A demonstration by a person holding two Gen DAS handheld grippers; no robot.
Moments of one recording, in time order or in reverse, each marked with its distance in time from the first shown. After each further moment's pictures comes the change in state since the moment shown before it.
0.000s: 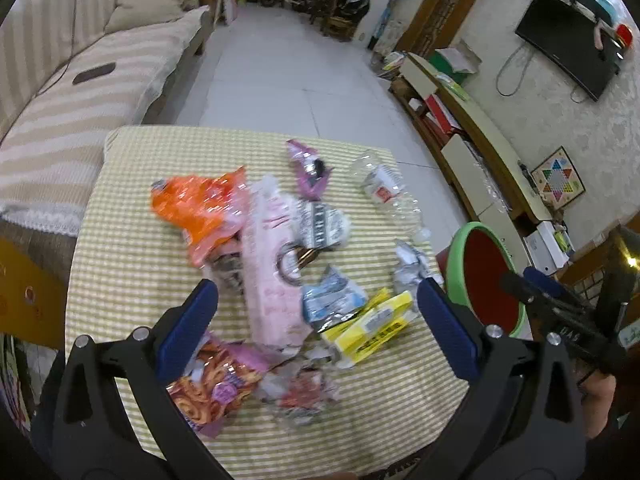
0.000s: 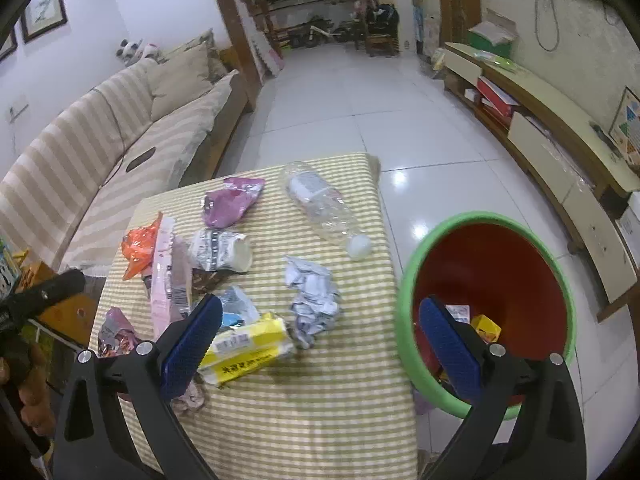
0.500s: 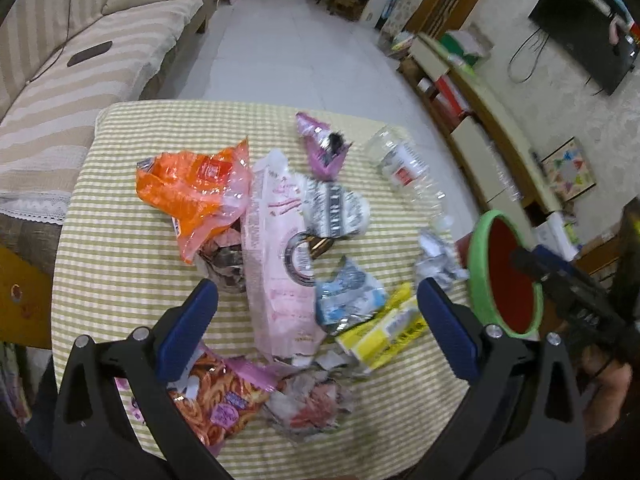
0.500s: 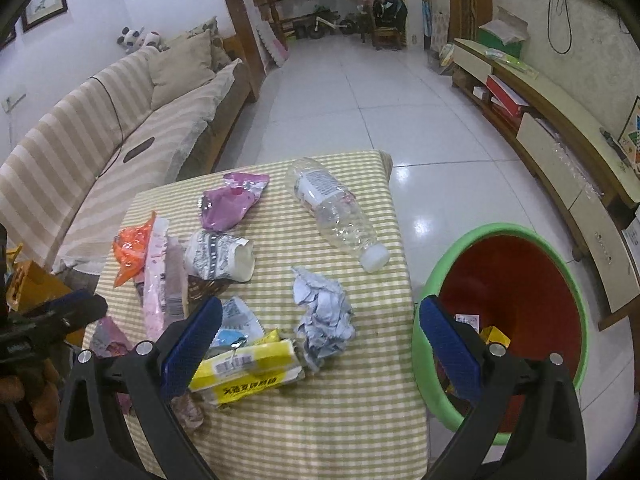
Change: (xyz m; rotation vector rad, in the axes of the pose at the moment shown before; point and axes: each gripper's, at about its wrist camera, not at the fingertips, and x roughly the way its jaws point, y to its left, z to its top) left arm 0.046 0.007 0.002 0.007 0.086 0.035; right arm 0.039 0.002 0.017 -0.008 0.035 -0.006
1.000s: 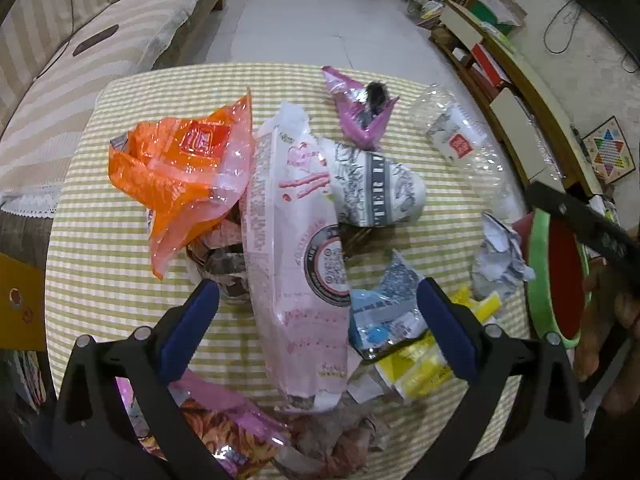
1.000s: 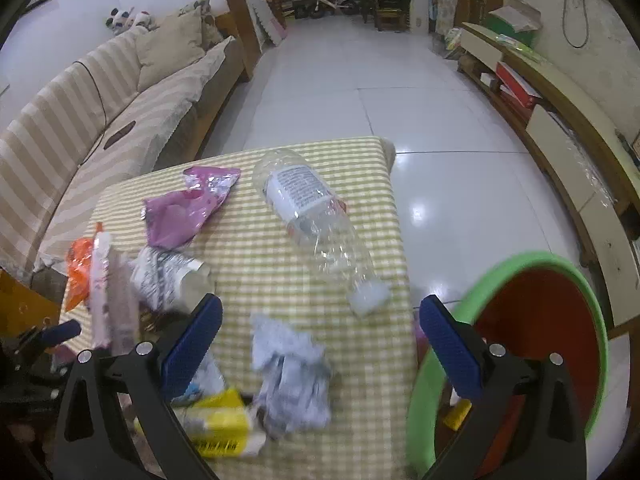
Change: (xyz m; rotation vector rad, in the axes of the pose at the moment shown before) left arm 0.063 0.001 0.005 0.001 0.100 0.124; right arm 0.092 -0.016 0.039 -0.049 0.079 -0.021
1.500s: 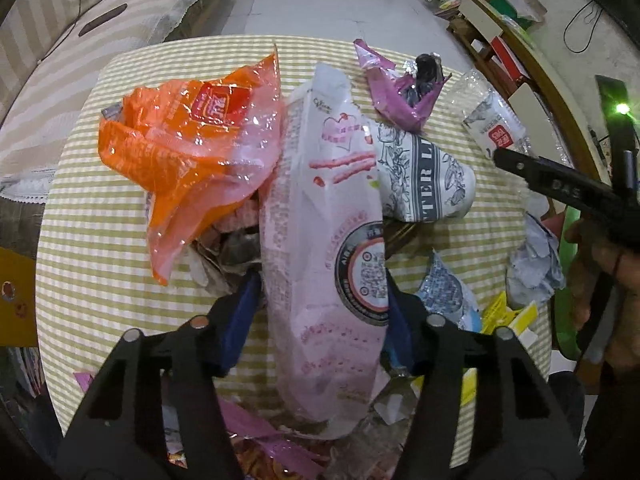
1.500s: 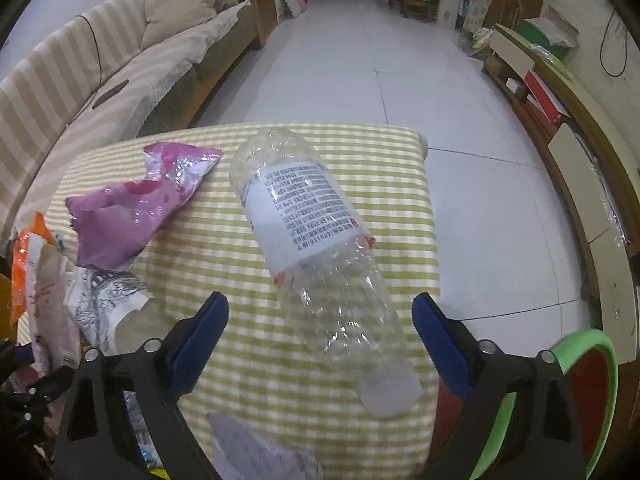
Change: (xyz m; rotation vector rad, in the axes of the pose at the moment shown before) left arm 0.031 0.018 0.006 -0.034 0.058 0.017; right arm 0.081 0.006 0.029 -0.103 0.094 -0.021
